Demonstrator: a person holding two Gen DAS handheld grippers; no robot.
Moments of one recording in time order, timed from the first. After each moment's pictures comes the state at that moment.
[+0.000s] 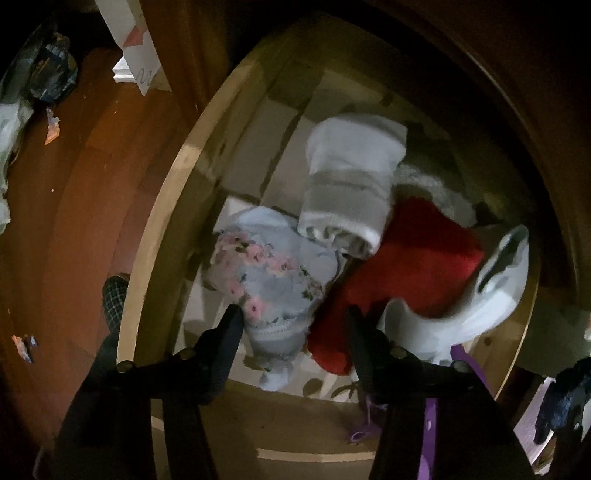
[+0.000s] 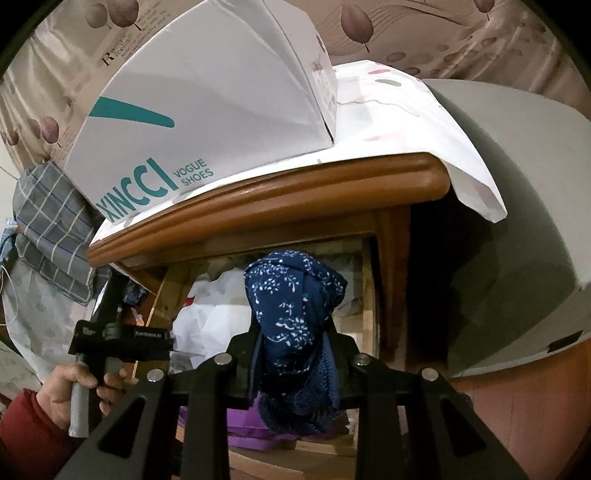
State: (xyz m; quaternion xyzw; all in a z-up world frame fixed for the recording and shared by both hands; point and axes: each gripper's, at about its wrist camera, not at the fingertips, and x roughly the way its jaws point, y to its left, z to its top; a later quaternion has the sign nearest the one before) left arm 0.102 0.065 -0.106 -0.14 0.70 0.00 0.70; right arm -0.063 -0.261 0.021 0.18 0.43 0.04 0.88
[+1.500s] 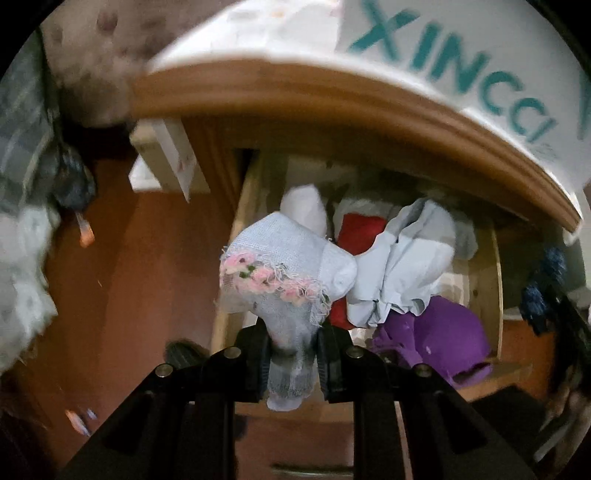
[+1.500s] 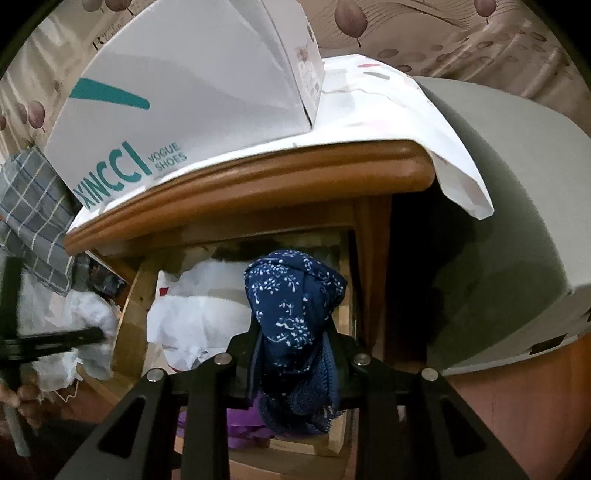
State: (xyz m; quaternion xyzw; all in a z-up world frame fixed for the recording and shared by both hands) left arm 0.025 0.057 0.020 0.01 0.57 -0.05 0.82; right arm -0.050 -0.252 0.010 0.15 0.45 0.01 0.88
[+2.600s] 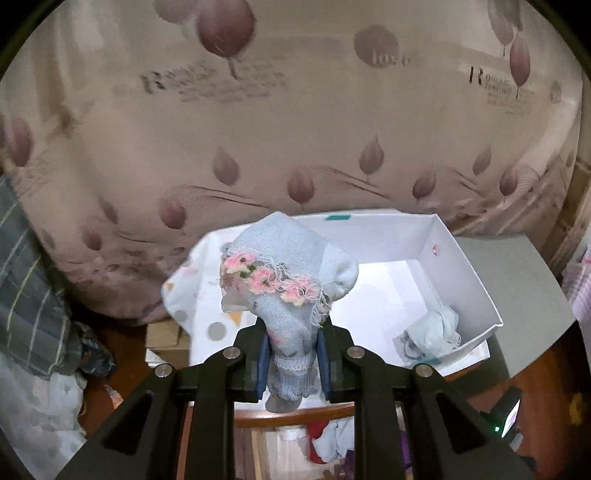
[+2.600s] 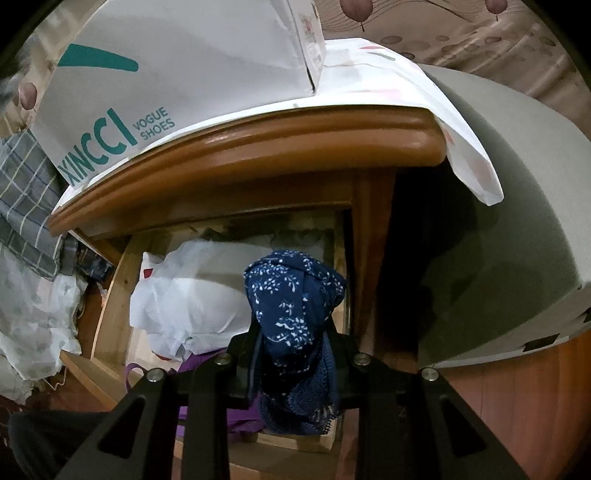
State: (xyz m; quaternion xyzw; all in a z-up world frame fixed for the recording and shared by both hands) left arm 0.115 0.008 0.269 0.07 0.37 -0.14 0.92; right arm -0.040 -0.245 -0.006 0.12 0.48 0.00 0.87
